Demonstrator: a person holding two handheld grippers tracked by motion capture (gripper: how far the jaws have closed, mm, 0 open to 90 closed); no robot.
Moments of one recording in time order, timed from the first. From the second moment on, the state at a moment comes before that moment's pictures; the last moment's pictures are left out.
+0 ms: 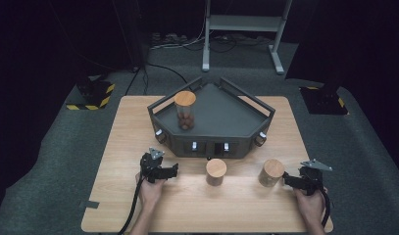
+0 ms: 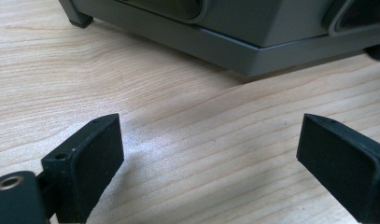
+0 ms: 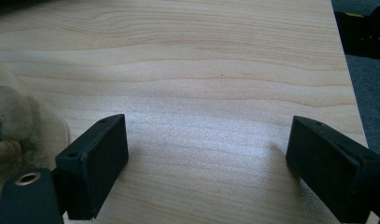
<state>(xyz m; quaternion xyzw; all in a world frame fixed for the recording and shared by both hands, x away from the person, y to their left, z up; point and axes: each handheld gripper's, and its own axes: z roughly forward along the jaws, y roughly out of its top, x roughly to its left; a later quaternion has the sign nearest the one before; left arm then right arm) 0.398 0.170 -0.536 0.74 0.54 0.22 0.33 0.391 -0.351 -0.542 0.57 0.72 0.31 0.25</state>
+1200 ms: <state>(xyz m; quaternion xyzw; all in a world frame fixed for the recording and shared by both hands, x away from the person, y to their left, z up) 0.394 0.168 -0.544 0.75 0.54 0.23 0.32 0.374 -0.351 -0.525 0.56 0.71 0.33 0.26</state>
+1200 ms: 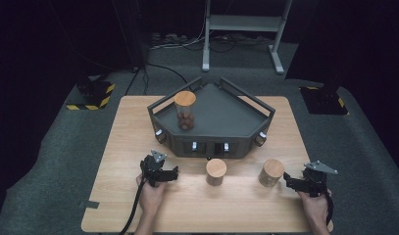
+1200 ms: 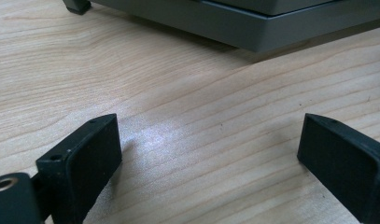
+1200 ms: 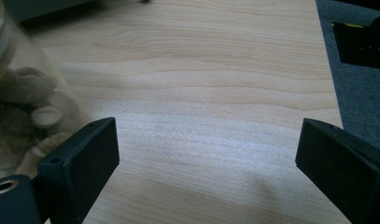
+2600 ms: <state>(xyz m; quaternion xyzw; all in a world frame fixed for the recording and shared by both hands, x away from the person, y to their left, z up) 0.394 0.168 -0.544 0.75 0.54 0.23 0.32 0.372 -0.301 -0.455 0.47 0.70 0.48 0.24</state>
